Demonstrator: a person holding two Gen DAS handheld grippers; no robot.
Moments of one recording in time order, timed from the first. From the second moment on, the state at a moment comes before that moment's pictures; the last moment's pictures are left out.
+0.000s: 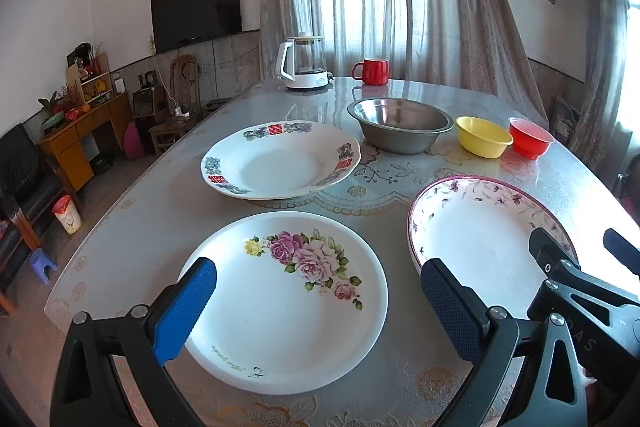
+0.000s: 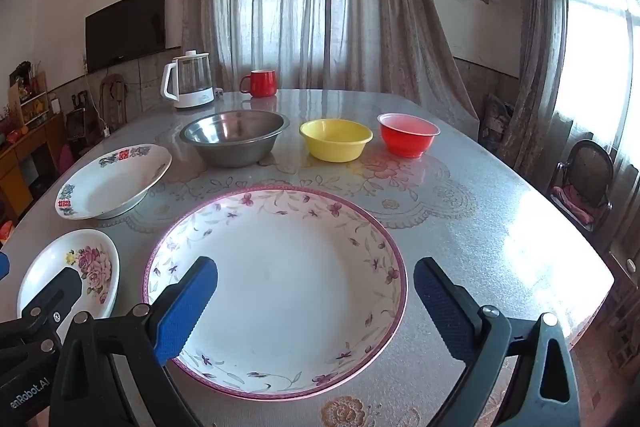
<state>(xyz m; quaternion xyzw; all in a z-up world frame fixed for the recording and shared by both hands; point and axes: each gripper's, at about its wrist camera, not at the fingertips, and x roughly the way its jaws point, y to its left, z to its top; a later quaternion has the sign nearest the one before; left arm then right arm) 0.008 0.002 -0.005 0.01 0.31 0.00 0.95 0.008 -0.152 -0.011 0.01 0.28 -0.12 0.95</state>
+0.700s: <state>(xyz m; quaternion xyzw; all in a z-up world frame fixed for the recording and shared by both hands) 0.008 0.003 -0.004 0.01 0.31 0.00 0.95 0.006 -0.154 -0.009 0.02 0.27 -0.10 0.96</state>
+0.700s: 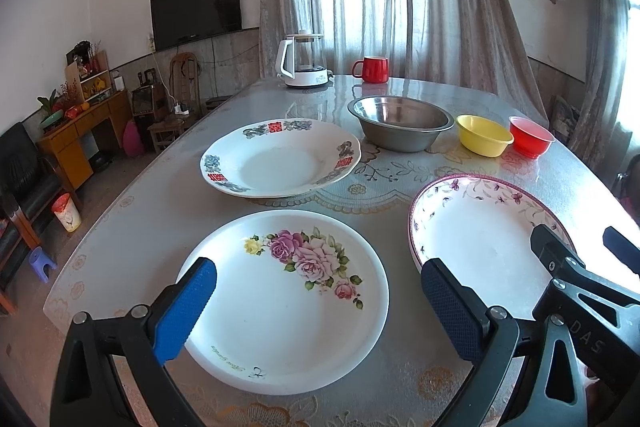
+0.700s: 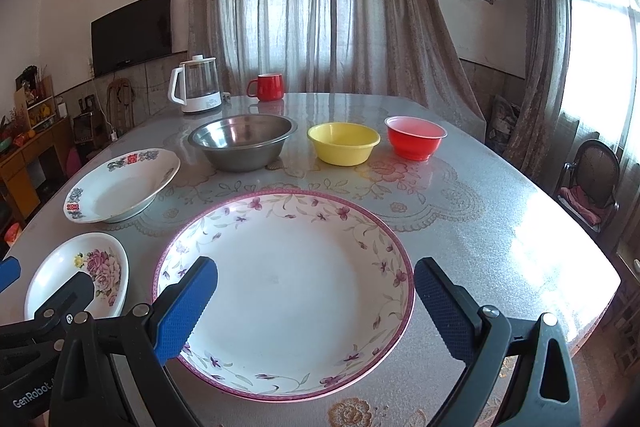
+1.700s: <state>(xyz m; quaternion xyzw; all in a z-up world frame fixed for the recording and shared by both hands) 0.006 0.002 -0.002 0.01 0.31 0.00 0.95 0.005 -0.154 -0.009 0.02 0.27 -0.10 0.96</state>
